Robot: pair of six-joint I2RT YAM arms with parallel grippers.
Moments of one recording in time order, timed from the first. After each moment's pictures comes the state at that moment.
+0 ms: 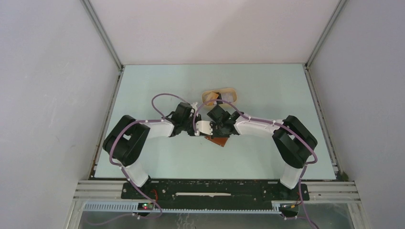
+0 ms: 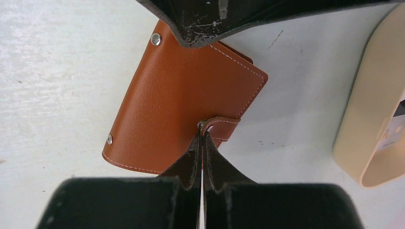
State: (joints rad) left arm -0.55 1.71 0.77 0.11 0.41 -0.59; right arm 0.84 1.78 1.12 -0.45 -0.02 -0.82
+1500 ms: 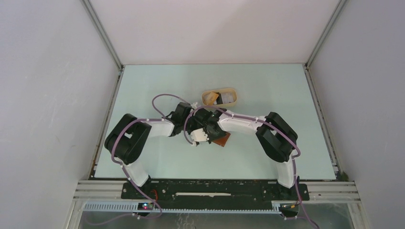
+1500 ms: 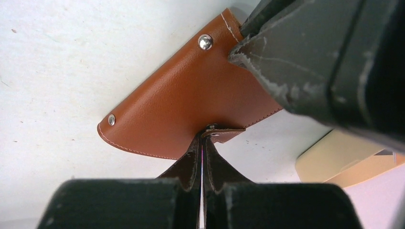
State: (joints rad) left arm -0.54 1.73 0.77 0.14 0.45 -0.60; right arm 0.93 1.98 1.38 -0.80 0.15 -1.05
